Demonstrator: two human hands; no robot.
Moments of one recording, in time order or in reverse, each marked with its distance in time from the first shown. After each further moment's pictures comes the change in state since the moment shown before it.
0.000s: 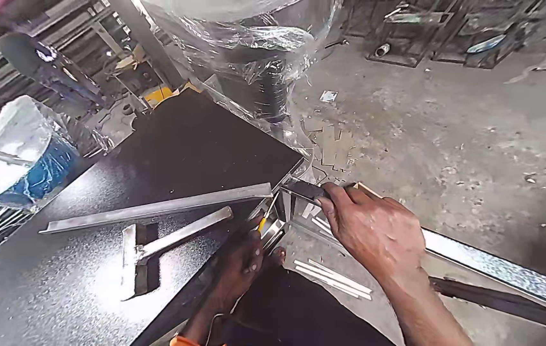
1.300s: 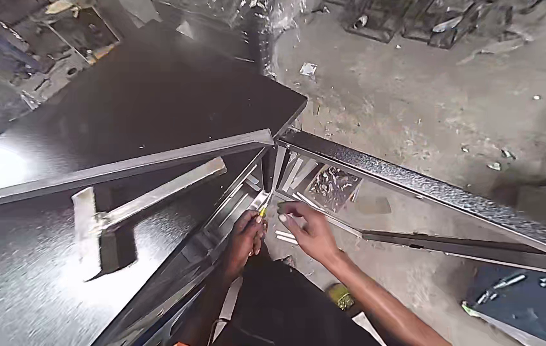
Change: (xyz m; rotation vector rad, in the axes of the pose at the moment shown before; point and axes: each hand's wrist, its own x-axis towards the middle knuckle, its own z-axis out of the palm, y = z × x) left_hand 0.015 -0.095 -0.081 0.441 0.015 0.022; right_hand -0.121 -0.060 0.105 1.074 -0.205 0.176
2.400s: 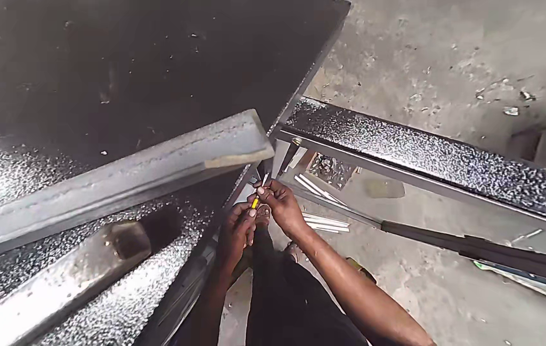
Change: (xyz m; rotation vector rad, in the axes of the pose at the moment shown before) left_hand 0.069 -0.041 -0.047 0.110 0.033 0.036; right_hand 0.067 0.085 0.105 0.852 0.087 0.359
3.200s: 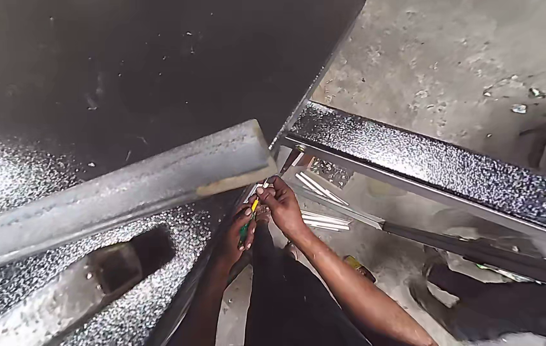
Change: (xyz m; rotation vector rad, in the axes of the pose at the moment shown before) left_hand 0.002 0.011 -0.003 -0.242 -0.051 -0.205; right_hand 0.000 -0.002 0.006 -0.006 0.051 -0.025
